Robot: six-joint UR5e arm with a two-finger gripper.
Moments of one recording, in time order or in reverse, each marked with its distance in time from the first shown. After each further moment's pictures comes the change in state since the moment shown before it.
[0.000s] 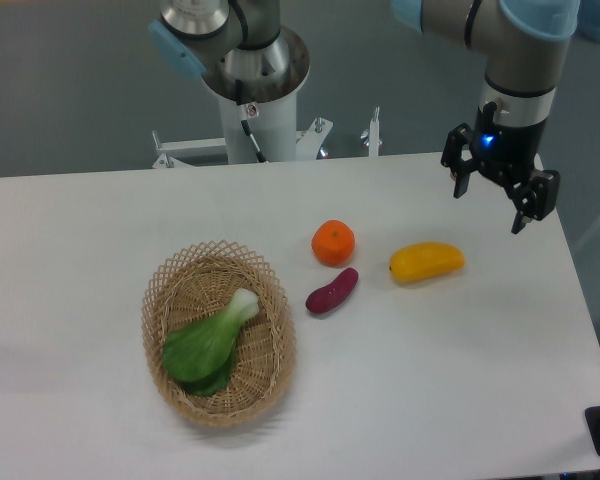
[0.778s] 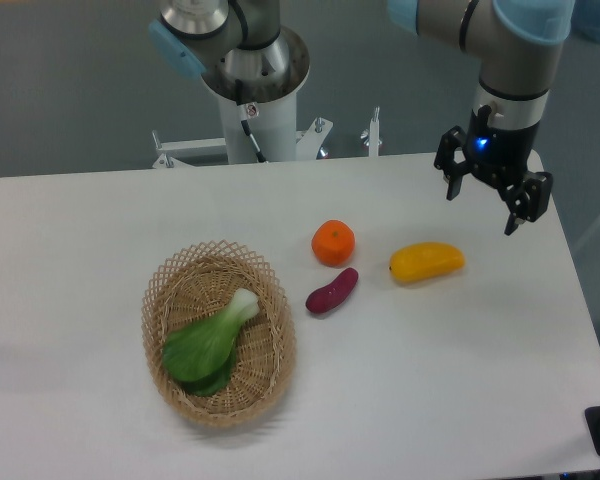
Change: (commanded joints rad) arm -0.026 0.018 -0.066 0.011 -0.011 -0.098
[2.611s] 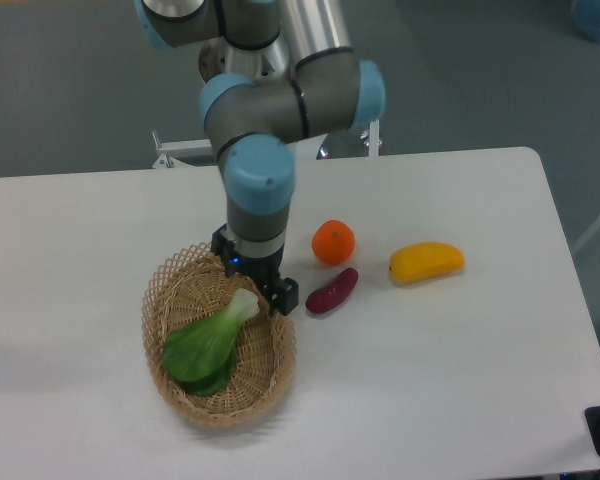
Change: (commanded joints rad) arm -0.542 -0.149 -0.216 0.205 0.097 -0.505
